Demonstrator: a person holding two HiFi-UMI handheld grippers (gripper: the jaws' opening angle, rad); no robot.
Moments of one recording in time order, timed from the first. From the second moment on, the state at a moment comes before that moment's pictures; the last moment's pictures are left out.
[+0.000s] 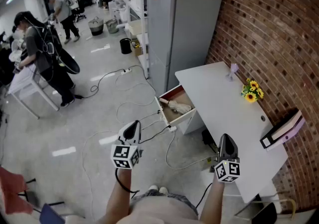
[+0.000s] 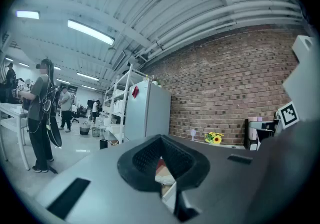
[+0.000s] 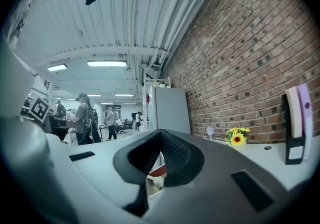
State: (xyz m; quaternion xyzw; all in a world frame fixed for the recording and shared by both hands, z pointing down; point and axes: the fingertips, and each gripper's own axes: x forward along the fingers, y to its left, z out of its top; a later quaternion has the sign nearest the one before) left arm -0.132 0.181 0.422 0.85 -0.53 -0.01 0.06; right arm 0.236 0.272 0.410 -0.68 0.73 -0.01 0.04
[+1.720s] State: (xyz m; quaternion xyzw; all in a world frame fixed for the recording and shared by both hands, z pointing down) left arm -0.125 0.190 0.426 0.85 -0.53 -0.03 0.04; right arm 0.249 0.281 0.415 -0.68 0.73 -0.03 0.11
